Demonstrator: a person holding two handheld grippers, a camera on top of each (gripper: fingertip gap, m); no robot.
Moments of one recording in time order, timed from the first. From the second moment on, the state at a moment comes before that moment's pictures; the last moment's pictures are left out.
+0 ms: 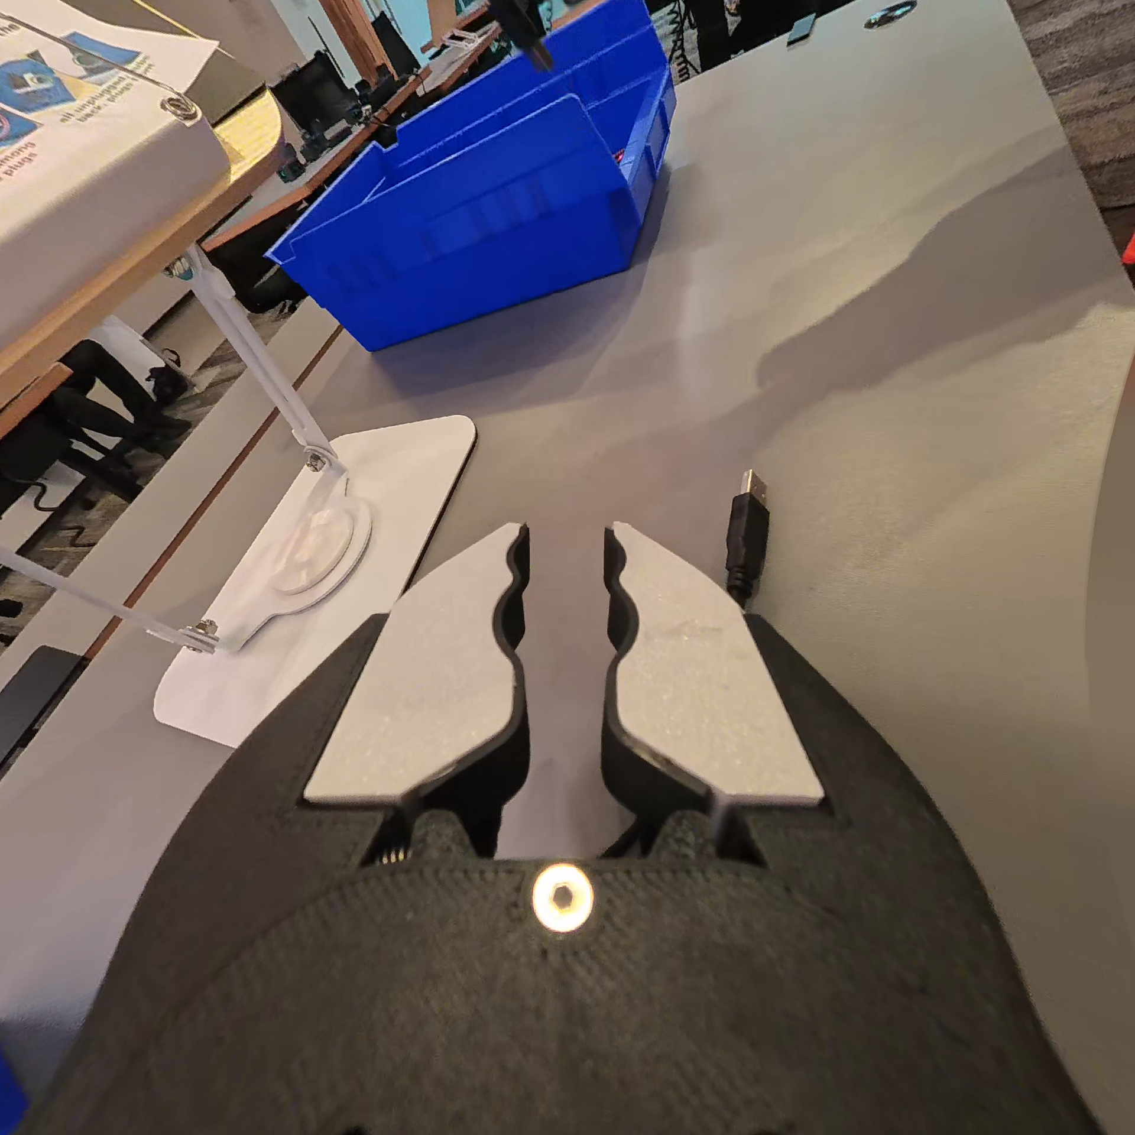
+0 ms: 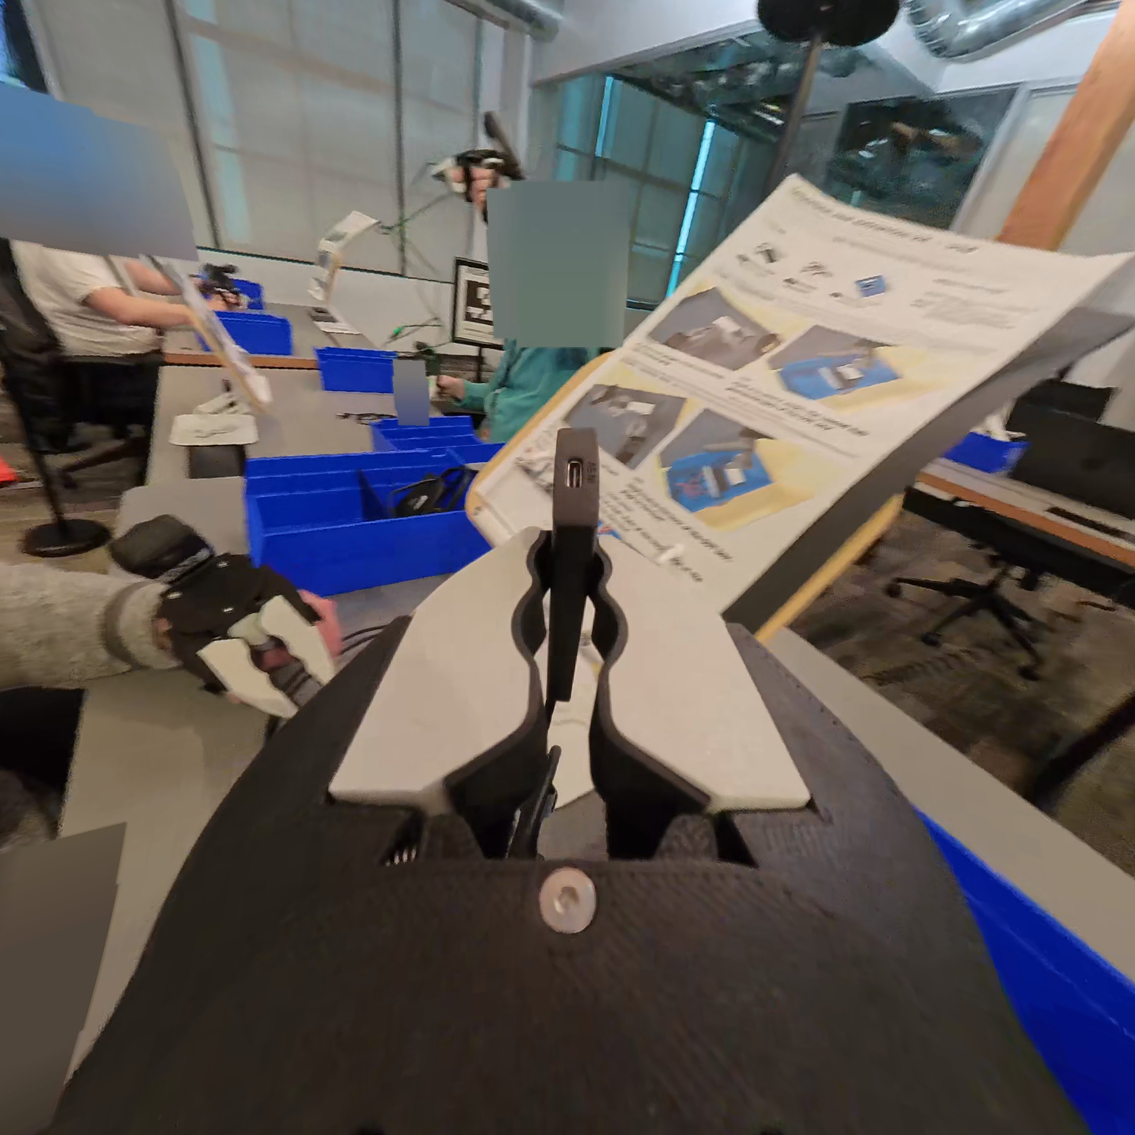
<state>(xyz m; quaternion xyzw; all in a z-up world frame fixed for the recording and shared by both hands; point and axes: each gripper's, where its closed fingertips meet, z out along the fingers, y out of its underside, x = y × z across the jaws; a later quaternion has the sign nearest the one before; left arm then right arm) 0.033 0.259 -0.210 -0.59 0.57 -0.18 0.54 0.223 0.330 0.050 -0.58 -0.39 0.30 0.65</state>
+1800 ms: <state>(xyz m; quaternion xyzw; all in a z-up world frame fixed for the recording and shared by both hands) 0.034 0.257 -0.209 -0.58 0.57 -0.19 0.55 0.392 0.573 -0.183 -0.90 -0.01 0.11 0.42</state>
